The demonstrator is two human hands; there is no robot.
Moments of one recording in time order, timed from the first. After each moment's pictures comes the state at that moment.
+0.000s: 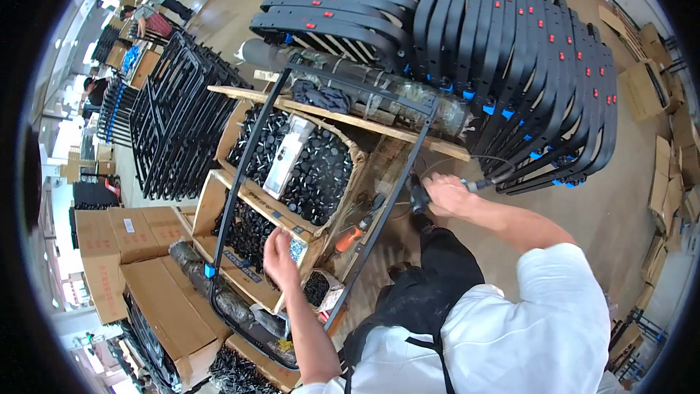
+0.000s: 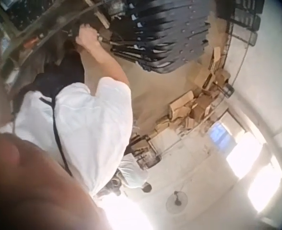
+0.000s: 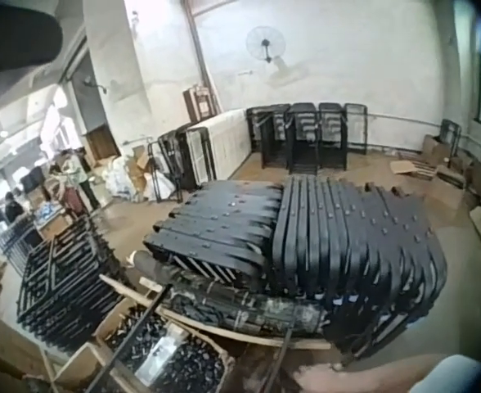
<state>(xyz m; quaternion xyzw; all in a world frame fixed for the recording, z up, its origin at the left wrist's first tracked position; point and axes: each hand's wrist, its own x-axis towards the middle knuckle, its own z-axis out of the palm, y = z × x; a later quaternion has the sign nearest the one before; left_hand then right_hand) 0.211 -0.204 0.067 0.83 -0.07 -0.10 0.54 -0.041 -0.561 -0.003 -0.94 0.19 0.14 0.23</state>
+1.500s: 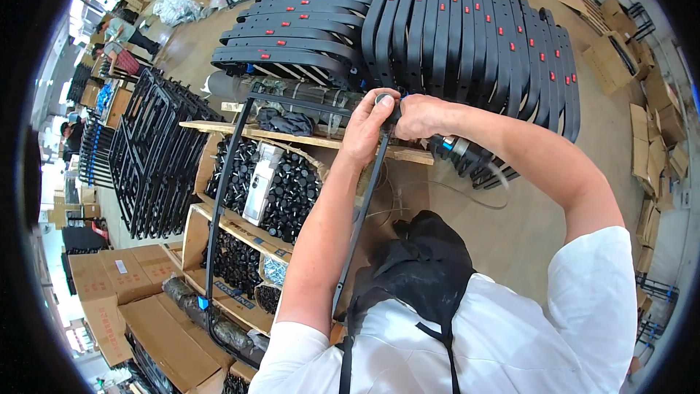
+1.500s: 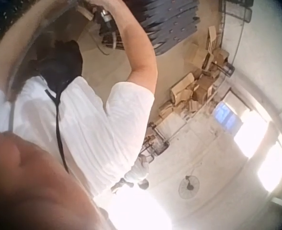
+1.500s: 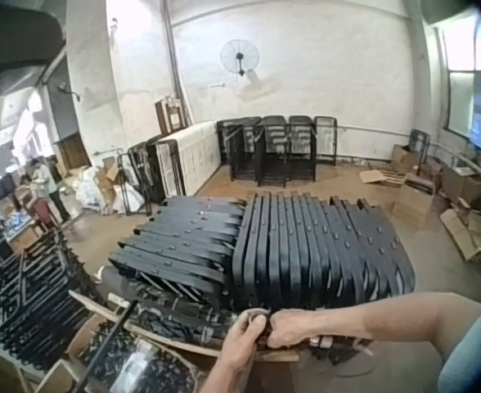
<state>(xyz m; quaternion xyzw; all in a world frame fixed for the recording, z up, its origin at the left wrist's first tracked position) 0.149 -0.599 0.118 0.40 -0.35 -0.55 0.65 0.018 -0.693 0.212 -0.80 0.41 0.22 0.37</state>
